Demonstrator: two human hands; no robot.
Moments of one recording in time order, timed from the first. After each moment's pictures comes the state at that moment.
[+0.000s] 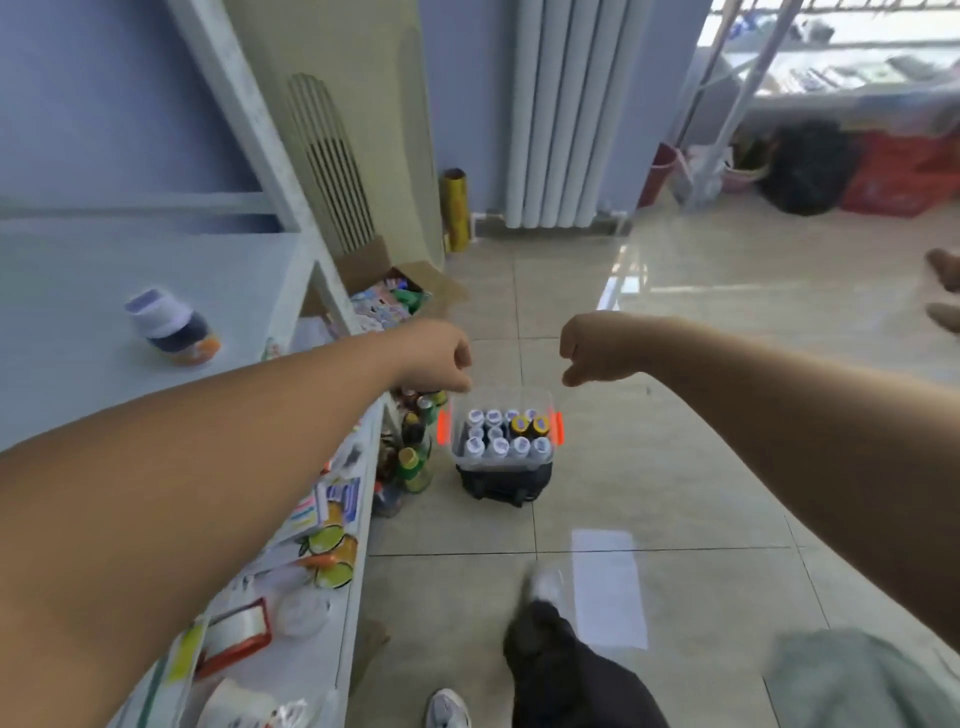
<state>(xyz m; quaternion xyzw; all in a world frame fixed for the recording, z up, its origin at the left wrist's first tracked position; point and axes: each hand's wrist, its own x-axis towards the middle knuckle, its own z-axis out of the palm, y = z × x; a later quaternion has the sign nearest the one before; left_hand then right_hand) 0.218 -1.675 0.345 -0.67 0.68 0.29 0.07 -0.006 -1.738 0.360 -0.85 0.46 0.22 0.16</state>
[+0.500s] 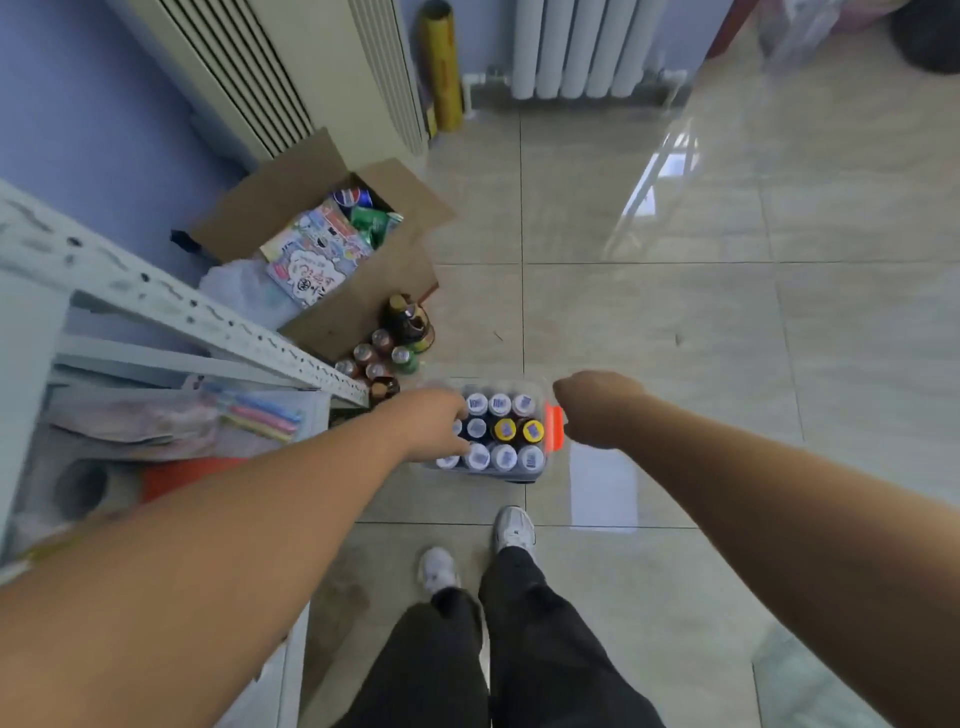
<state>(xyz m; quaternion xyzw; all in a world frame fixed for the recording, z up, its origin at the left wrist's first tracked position) 0.204 -1.829 0.117 -0.64 0.63 0.38 0.20 -0.012 -1.907 0.127 -0.83 0.40 0.33 0.19</state>
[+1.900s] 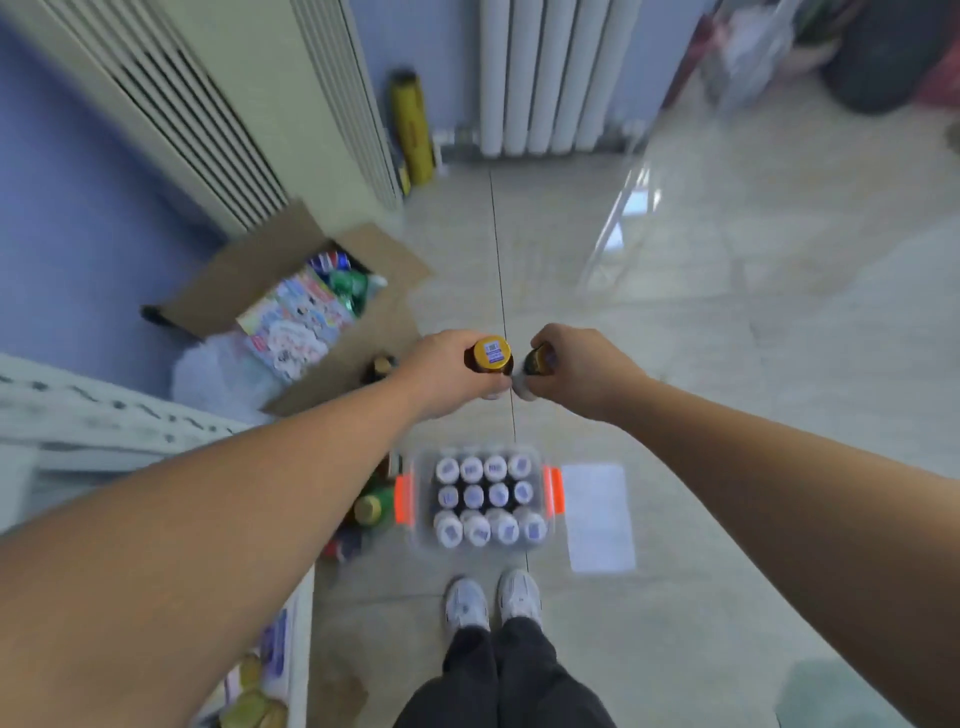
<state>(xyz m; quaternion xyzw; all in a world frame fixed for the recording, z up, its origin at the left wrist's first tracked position) 0.225 -1.956 0.145 -0.69 0.58 0.42 -0.13 0.029 -1.997 0.166 -0.76 0.55 0.02 0.34</state>
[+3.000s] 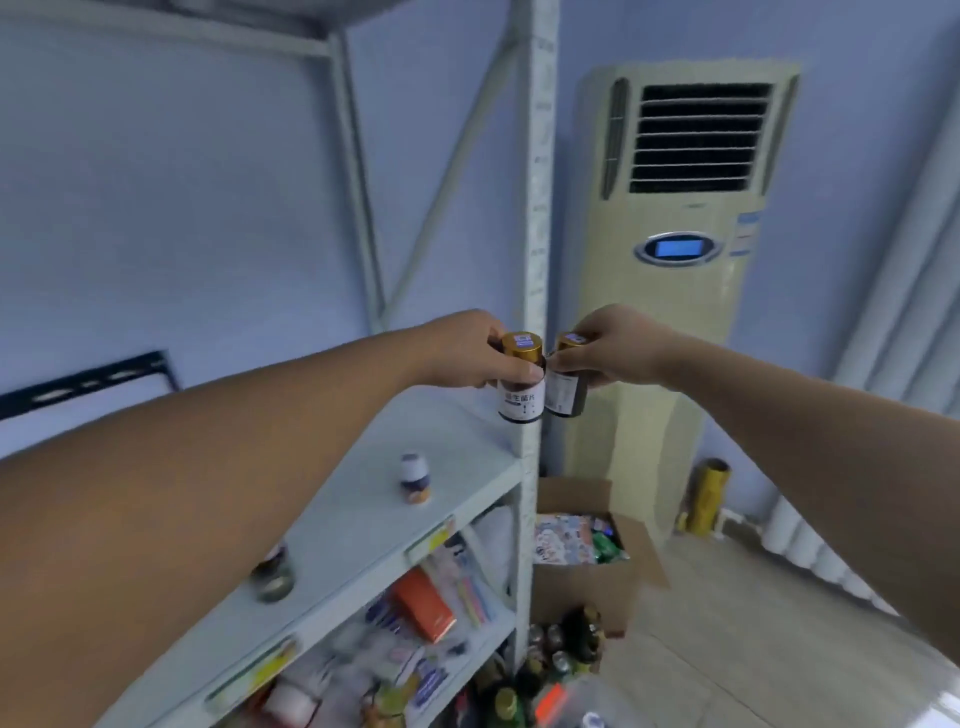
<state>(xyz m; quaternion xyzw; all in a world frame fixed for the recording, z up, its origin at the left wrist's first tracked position) 0.264 -1.622 0.638 -0.84 0.46 0.13 -0.26 0.161 -1.825 0.626 -0.92 0.14 -0.10 0.35</state>
